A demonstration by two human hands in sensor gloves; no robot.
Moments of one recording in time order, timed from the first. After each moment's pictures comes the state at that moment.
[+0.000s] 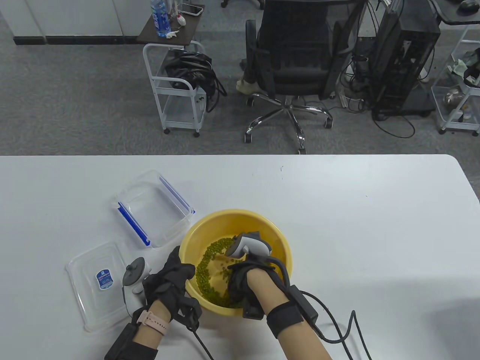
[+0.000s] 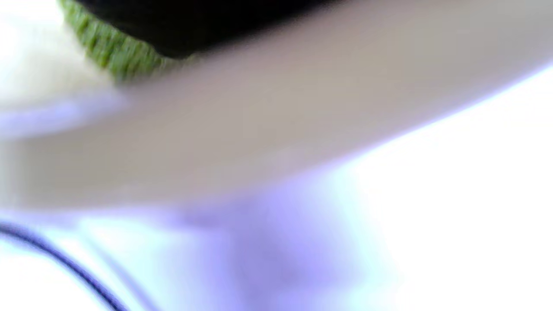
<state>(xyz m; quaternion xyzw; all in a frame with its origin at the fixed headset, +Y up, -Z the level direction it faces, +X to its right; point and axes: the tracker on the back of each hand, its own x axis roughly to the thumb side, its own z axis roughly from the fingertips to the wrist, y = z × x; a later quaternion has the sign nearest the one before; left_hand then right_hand) -0.214 -0.786 -0.290 -0.19 0.08 0.76 0.62 -0.008 -0.773 -0.330 0.00 0.61 0.78 0.09</state>
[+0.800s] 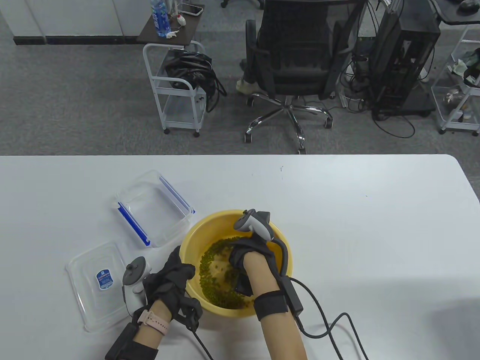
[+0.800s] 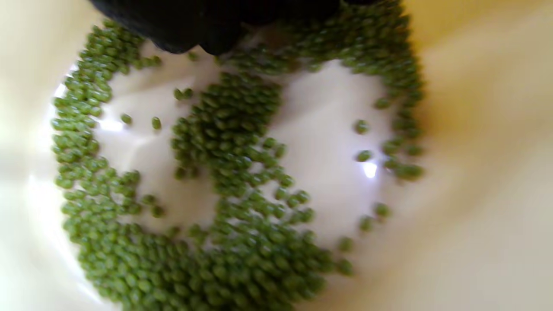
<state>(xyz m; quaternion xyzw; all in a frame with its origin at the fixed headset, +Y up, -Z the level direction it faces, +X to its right) -0.214 -0.787 -0.290 -0.18 0.08 0.75 0.63 0.021 -0.764 -0.386 -0.14 0.47 0.86 0.14</state>
